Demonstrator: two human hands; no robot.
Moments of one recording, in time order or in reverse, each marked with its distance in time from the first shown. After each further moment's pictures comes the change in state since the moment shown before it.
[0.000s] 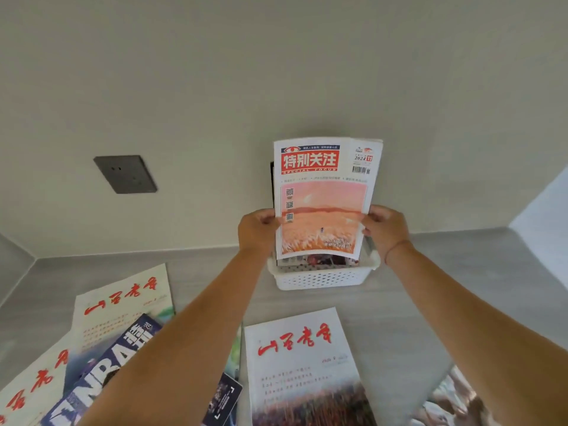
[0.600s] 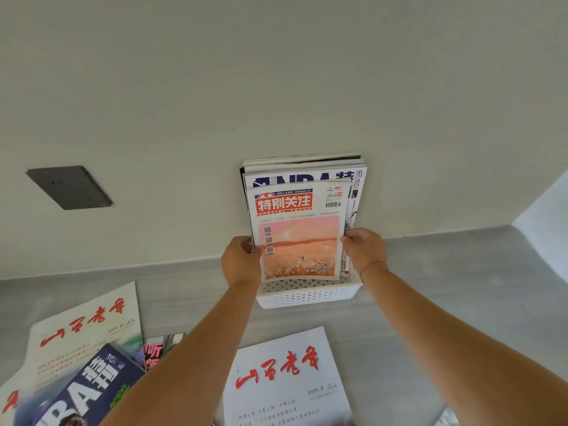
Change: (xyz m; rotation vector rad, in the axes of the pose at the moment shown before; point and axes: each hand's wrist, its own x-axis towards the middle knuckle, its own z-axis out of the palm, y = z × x) left_hand 0.020 -0.050 0.048 0.235 0.202 -0.112; right_hand 0.042 0.060 0.022 -0.132 0.052 0.178
